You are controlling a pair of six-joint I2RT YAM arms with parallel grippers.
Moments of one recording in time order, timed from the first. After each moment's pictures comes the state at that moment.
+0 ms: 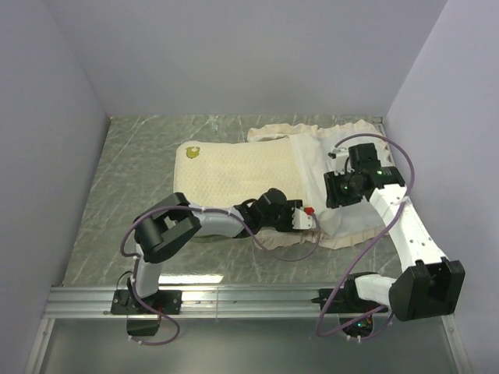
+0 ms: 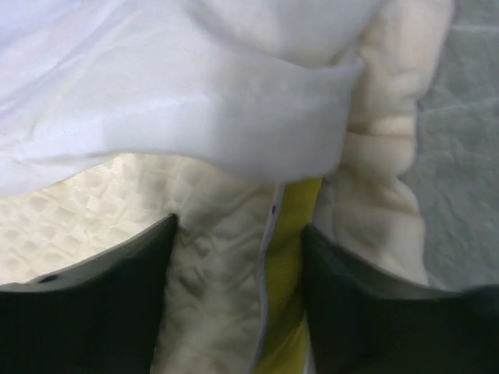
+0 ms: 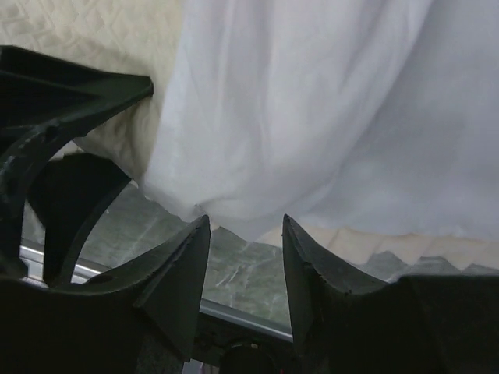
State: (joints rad) left arm -1.04 1.92 1.07 0.38 0.20 0.62; right arm 0.14 1.23 1.09 -0.95 -0.17 -0.10
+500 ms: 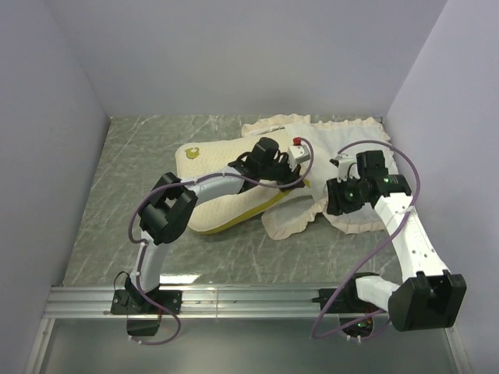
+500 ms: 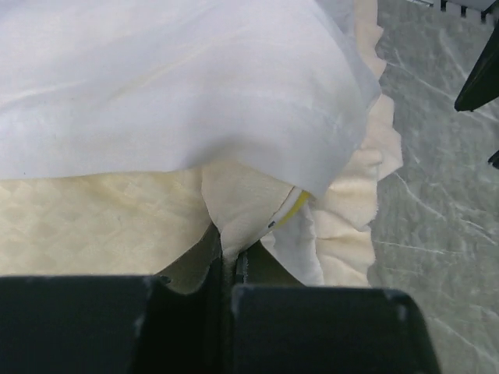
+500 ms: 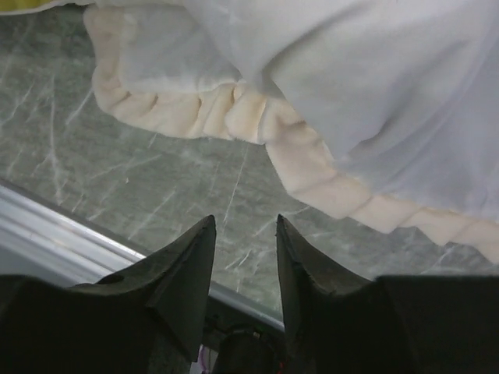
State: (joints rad) left arm -0.81 2.07 1.53 0.12 0.55 0.13; right arm 0.04 1.17 1.06 -1.02 -0.34 -0.22
